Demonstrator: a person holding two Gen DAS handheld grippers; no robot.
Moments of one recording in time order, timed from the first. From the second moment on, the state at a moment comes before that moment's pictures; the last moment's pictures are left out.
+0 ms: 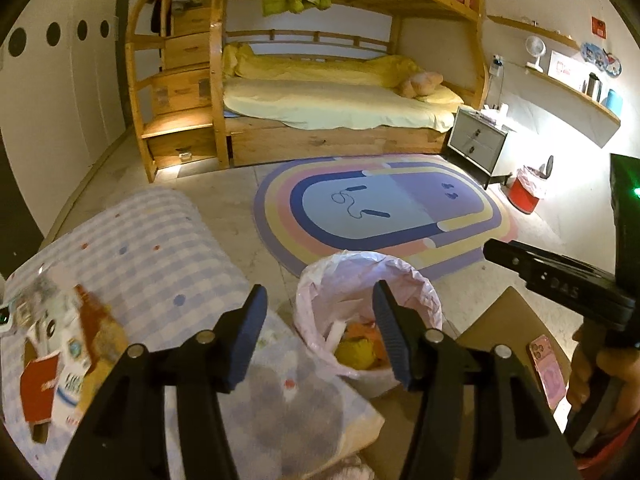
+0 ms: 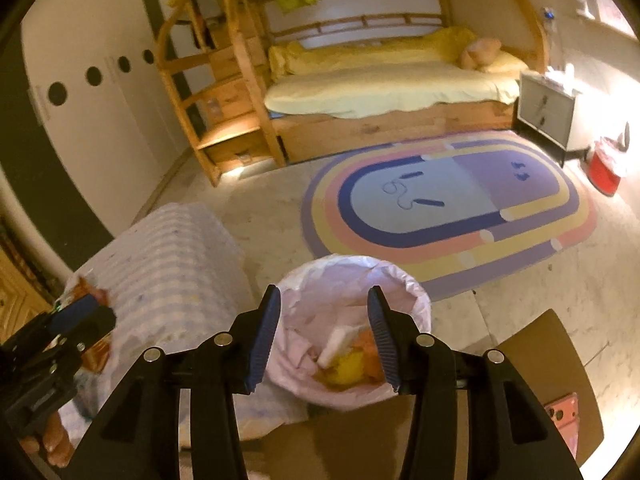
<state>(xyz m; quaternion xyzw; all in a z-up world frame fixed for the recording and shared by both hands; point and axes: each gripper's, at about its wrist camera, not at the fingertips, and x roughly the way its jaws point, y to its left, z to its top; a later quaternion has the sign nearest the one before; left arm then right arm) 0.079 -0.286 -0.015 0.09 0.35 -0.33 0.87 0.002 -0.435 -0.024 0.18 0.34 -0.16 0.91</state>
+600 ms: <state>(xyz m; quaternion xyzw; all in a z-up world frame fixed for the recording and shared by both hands) 0.029 -0.081 -0.004 0.05 0.34 -0.18 0.92 0.004 -0.250 -0.004 0.07 0.35 0.01 0.93</state>
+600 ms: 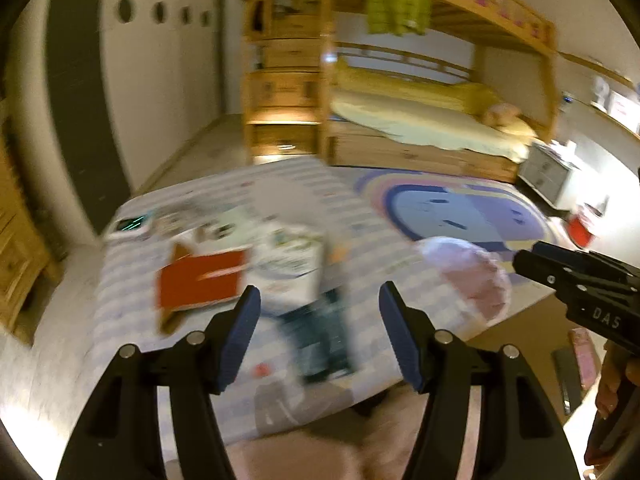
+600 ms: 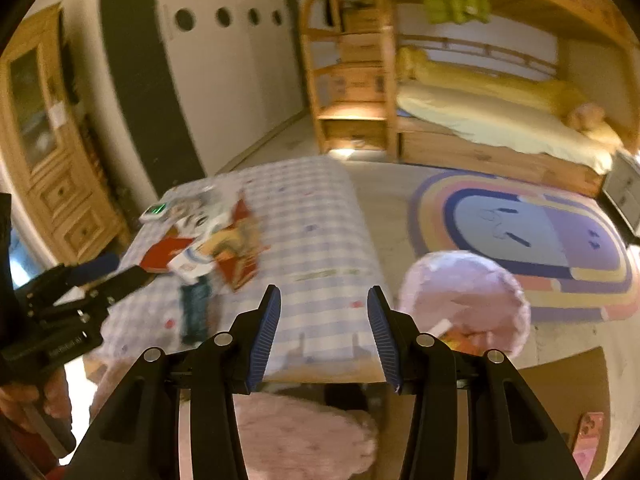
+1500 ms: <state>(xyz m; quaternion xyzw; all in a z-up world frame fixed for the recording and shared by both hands) 0.043 0.019 -0.034 0.00 0.36 -0.04 0.93 0.070 -0.132 -0.065 0.00 0.43 0.12 0.90</state>
